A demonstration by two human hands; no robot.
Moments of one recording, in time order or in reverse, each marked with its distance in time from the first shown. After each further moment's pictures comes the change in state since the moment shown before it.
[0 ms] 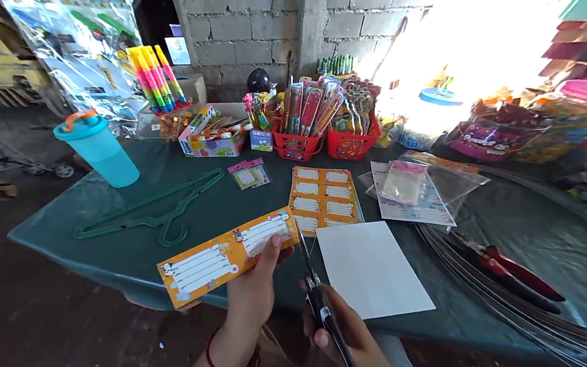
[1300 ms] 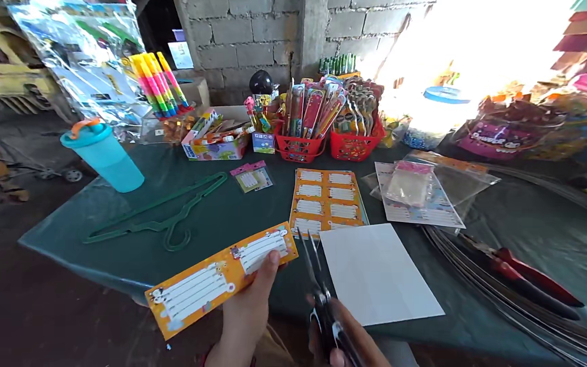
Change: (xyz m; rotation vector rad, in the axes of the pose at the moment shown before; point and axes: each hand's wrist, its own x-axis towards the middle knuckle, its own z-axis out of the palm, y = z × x) left_hand -0.005 -0.003 -0.021 0.115 -0.043 0.067; right_hand -0.013 0.001 -0.003 0.145 -0.021 0.108
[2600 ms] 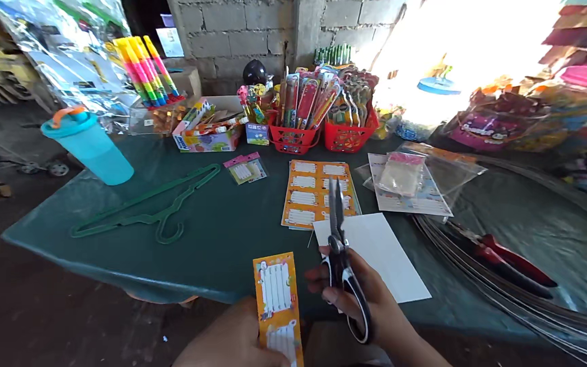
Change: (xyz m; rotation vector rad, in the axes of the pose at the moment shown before) left_hand -0.012 0.025 -0.071 0.505 -1.064 -0.334; right_hand 0.030 -0.026 -0.022 -0.077 0.156 -0.138
